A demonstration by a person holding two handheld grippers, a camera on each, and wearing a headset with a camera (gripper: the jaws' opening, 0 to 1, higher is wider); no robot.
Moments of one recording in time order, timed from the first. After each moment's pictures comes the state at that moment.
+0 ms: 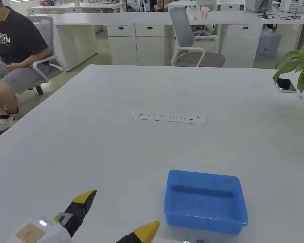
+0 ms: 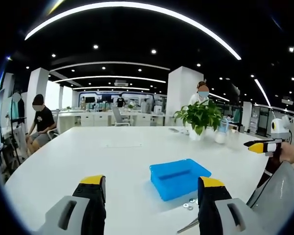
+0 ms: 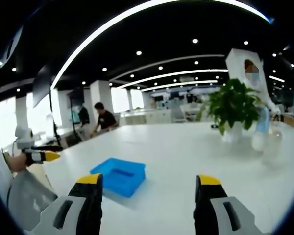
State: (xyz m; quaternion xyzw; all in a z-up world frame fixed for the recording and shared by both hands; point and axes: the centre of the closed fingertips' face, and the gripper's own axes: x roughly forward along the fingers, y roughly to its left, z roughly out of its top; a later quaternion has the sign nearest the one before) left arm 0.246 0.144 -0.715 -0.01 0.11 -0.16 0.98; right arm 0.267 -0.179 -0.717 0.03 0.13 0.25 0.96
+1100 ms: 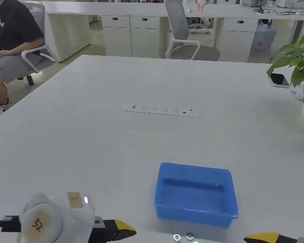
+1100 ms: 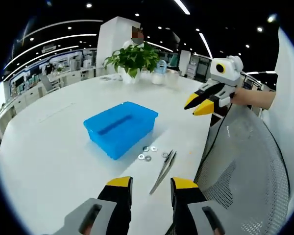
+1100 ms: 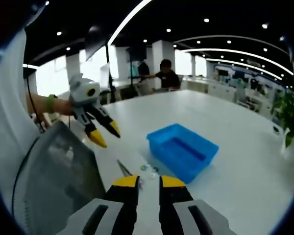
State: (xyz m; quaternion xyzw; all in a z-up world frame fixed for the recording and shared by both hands) left arm 0.210 0.091 -0.803 0.12 0.33 -0.46 0.81; right arm 0.222 -0.055 -0.763 -0.11 0.24 0.49 0.83
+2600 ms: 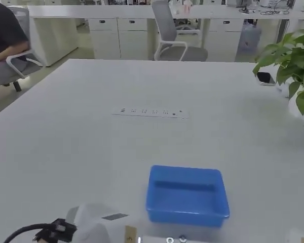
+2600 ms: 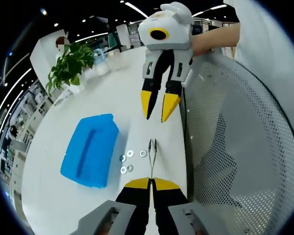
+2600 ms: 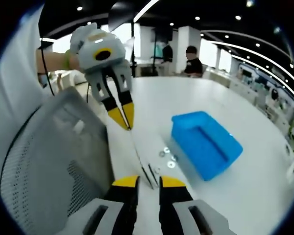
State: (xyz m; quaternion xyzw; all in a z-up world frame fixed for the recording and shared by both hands) left arm 0.191 0.048 -0.796 0.36 0.28 -0.57 0.69; right arm 0.197 -0.031 -0.804 -0.22 0.28 0.55 0.75
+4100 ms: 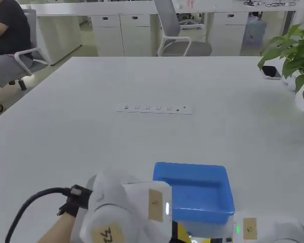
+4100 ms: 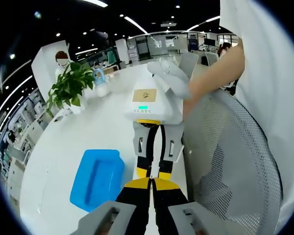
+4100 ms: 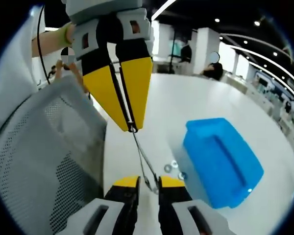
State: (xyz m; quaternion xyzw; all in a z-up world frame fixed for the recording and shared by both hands) left arm 0.208 0.001 -0.748 0.31 0.23 -0.60 0.70; right arm 0.216 0.011 -0.831 -0.24 0.27 0.60 0.71
